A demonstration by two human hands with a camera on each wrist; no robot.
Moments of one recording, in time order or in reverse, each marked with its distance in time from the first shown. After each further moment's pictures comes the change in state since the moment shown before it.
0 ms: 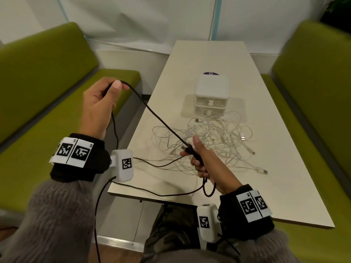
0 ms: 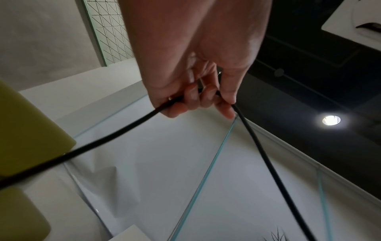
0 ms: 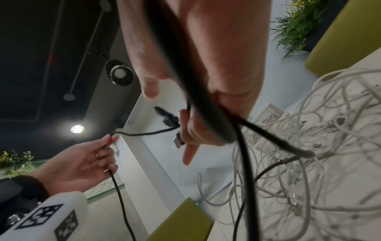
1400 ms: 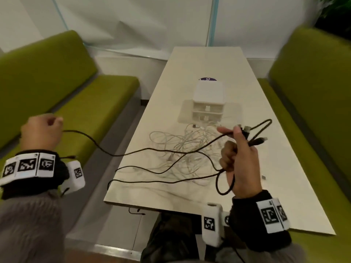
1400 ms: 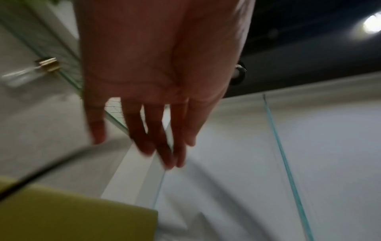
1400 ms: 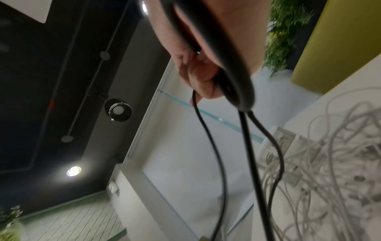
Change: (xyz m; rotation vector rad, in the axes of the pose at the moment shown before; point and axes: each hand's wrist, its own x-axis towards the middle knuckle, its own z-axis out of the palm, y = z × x) left_hand 0.010 -0.092 -0.114 0.843 0.155 -0.496; right_hand -0.017 -0.023 -0.033 0.574 0.412 -0.332
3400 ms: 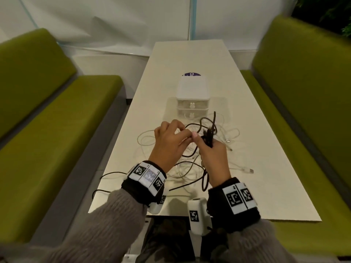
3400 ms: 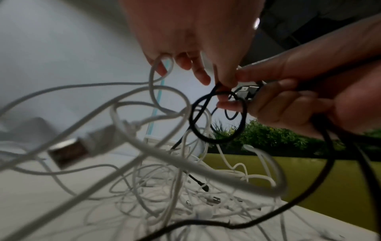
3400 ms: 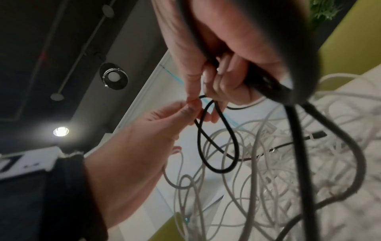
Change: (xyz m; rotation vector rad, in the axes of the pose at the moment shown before) left_hand -0.173 0.184 0.160 -0.279 -0.077 1.033; right_hand 0.037 0.037 0.000 -0.450 0.152 0.008
